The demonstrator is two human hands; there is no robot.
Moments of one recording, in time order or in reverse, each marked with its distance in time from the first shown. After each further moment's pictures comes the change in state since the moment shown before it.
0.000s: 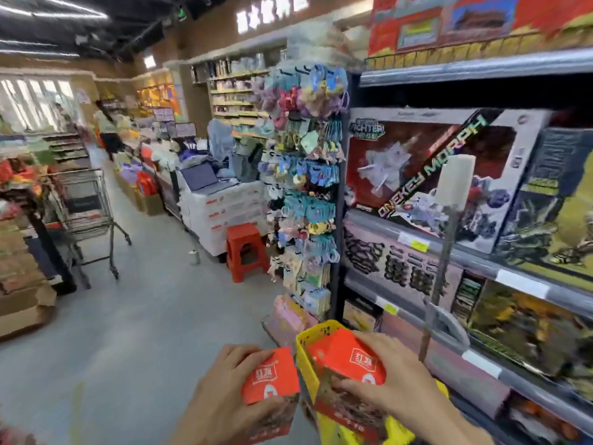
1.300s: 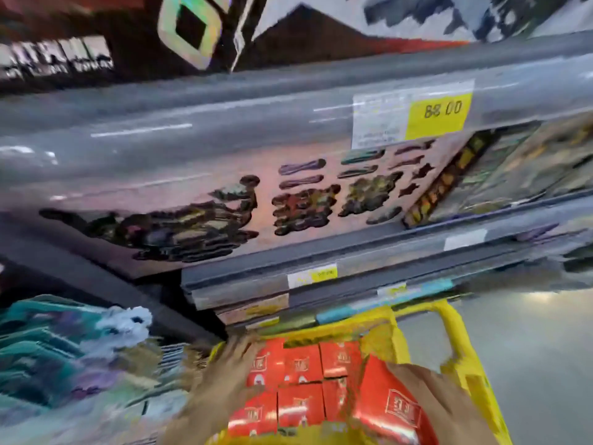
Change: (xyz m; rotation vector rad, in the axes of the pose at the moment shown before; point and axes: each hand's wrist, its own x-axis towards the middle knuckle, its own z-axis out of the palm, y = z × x) left_hand 0.500 -0.233 0.560 0.068 -0.968 0.842; right_hand 0.235 0.260 0.234 -0.097 0.286 0.996
